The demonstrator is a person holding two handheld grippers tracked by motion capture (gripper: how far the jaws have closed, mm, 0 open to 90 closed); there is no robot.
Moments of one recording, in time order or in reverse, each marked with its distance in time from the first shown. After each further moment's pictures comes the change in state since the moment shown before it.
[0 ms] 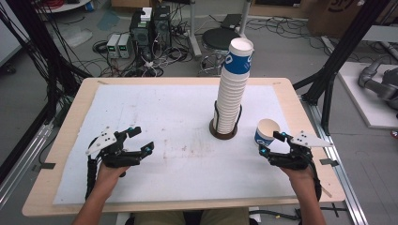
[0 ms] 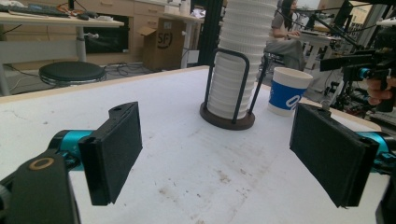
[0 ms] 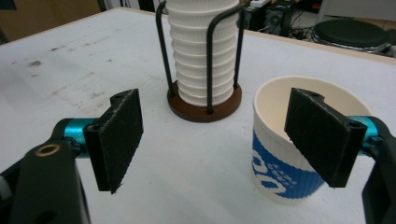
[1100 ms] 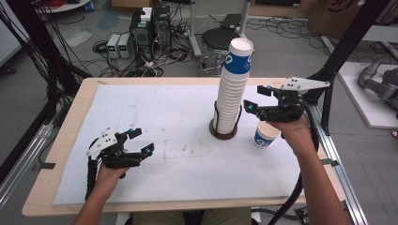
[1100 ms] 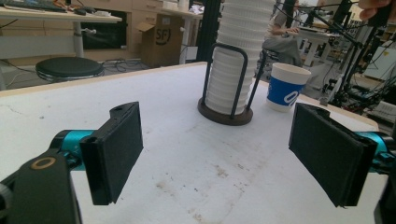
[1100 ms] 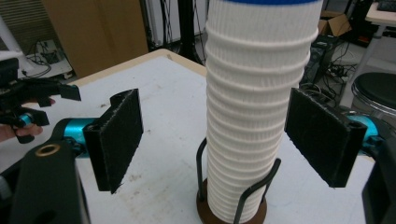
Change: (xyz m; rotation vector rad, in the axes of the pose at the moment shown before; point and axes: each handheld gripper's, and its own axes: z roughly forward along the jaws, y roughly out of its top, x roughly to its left) left arm -0.001 -0.002 0.001 0.013 -0.011 -0.010; right arm 0.012 0.152 0.025 -0.029 0.153 -0.093
